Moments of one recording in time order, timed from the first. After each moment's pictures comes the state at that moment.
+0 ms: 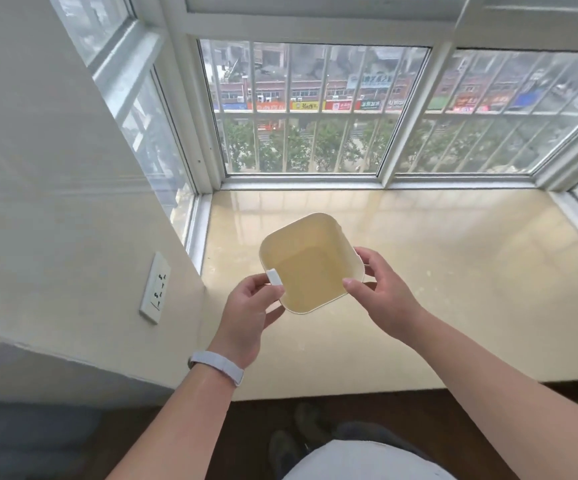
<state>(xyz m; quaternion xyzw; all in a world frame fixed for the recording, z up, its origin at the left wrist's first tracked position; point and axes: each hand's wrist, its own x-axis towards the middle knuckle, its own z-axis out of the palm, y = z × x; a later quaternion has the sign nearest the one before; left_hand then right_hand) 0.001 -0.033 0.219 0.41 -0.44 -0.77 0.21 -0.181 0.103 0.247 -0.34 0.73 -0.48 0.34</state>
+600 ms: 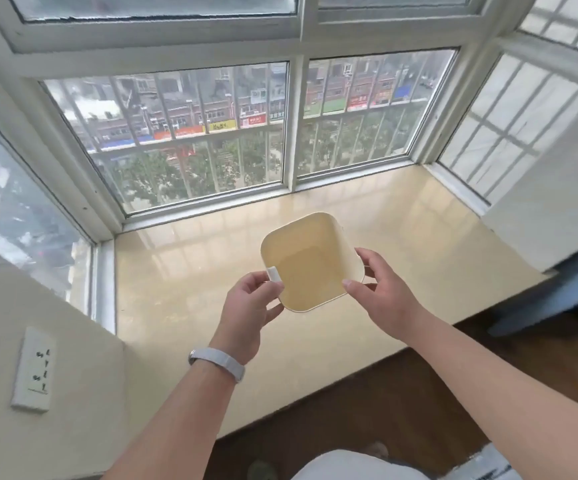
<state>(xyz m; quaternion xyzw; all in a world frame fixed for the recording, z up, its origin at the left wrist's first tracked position) -0.114 0.035 0.237 0.33 -0.51 -0.79 0.09 -0.233 0.225 0.272 -0.25 0.79 -0.52 0.21</state>
